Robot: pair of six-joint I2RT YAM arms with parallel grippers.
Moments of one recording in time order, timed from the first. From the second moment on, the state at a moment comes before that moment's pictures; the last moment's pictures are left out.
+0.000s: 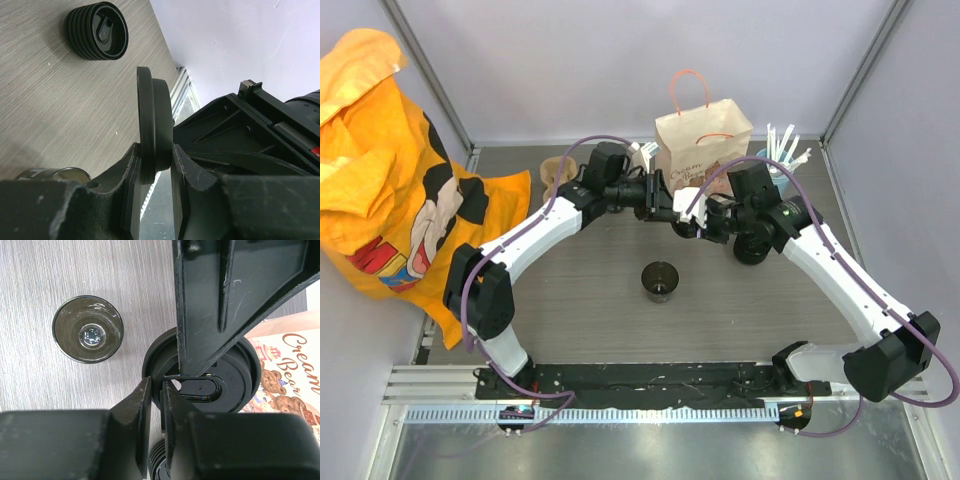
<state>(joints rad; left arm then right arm) -0.60 1.70 1.43 -0.19 0.77 -0.77 0.50 1.27 1.28 -0.76 -0.53 -0.89</state>
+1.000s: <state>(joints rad) -0.49 1.65 1.38 -0.08 0.86 -0.83 0.52 1.29 1.41 -0.90 -0.54 -0.89</state>
